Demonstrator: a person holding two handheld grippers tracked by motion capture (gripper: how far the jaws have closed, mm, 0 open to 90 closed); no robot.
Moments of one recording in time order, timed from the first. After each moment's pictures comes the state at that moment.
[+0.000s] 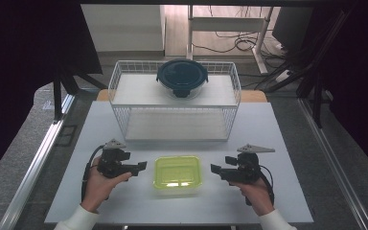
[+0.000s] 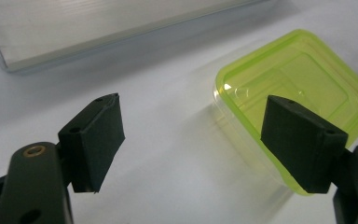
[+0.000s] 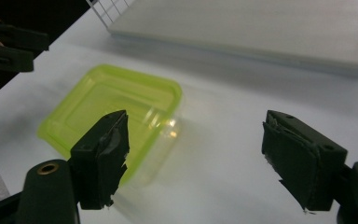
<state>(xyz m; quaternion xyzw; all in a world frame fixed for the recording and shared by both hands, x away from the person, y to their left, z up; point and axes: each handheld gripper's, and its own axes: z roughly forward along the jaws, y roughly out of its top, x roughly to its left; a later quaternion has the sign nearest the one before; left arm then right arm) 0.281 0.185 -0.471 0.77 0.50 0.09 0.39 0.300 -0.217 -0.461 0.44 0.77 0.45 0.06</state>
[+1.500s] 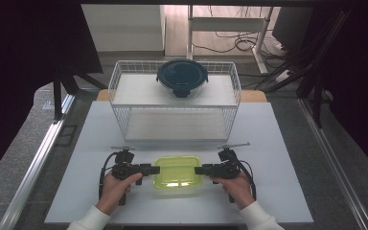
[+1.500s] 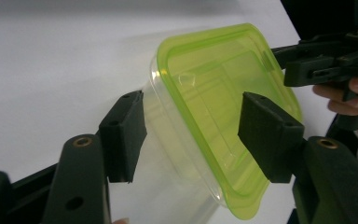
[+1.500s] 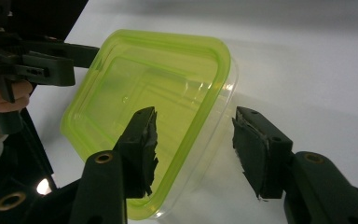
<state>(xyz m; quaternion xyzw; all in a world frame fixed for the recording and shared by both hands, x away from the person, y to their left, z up) 0.293 0.165 -0.516 0.70 0.53 -0.11 0.46 0.331 -0.180 -0.503 0.47 0.77 0.41 -0.10</state>
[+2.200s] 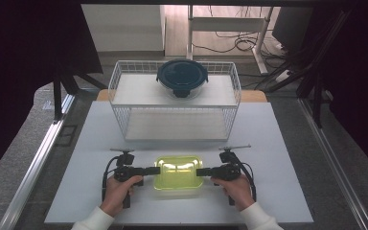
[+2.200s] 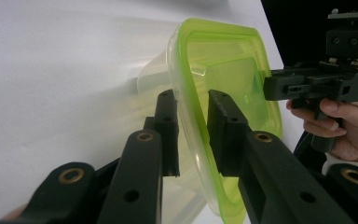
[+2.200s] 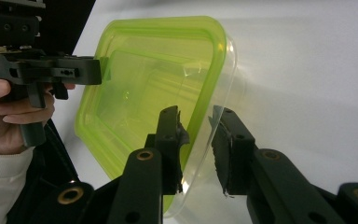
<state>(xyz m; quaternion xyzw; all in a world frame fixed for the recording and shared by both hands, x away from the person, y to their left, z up) 0.291 0.163 -0.527 0.65 0.56 -0.16 0.48 0.328 -0.184 -0.508 0.50 0.75 0.41 -0.15</state>
